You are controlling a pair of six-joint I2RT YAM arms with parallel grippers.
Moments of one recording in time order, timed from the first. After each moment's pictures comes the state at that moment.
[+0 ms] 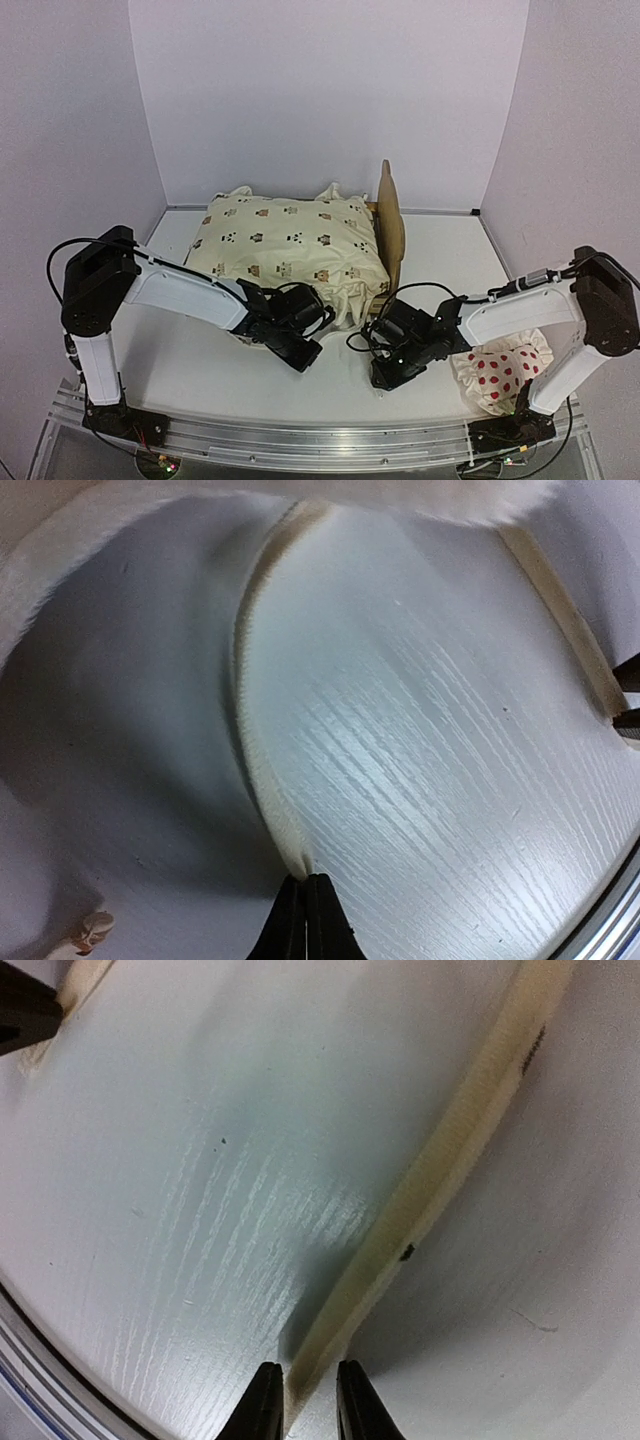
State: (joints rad) left arm -1.13 1.91 1.14 -0.36 0.02 -0.39; right arm 1.05 1.60 0.77 -0.41 -0.06 0.54
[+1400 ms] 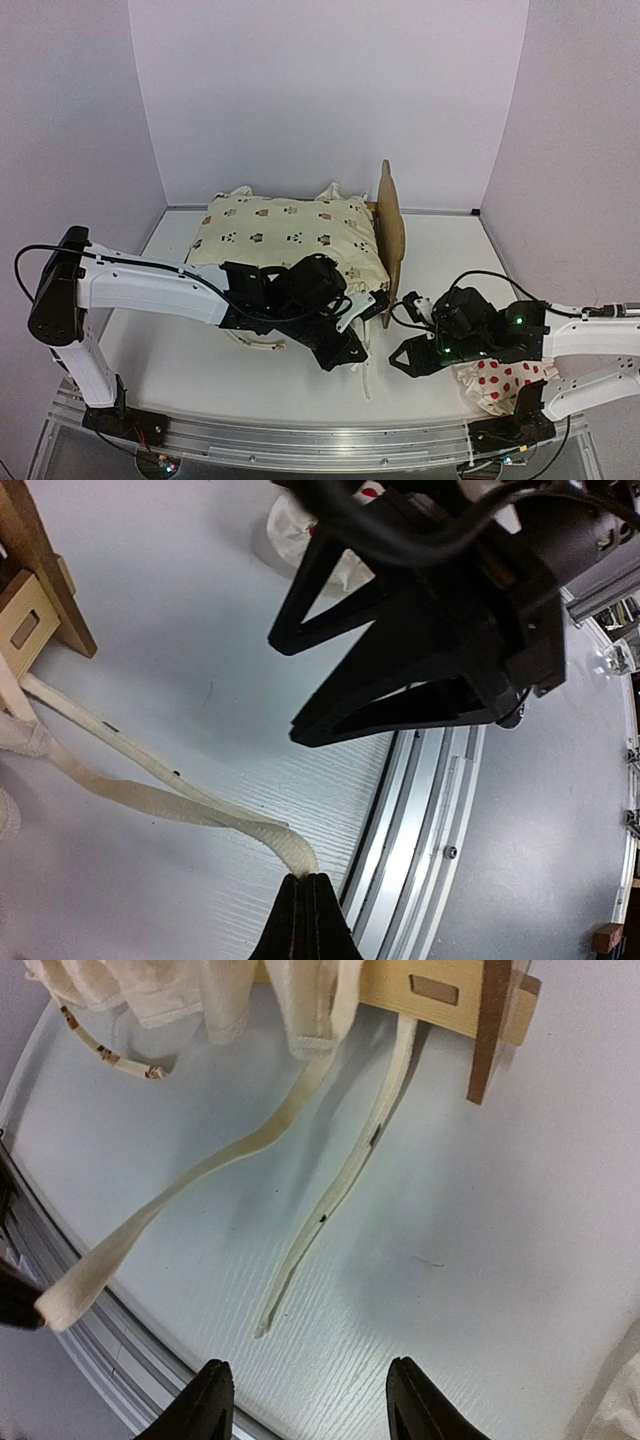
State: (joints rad) left arm -1.27 1.76 1.30 -0.32 0.25 -0.25; right arm 1.05 1.06 0.60 -0.43 0.06 0.63
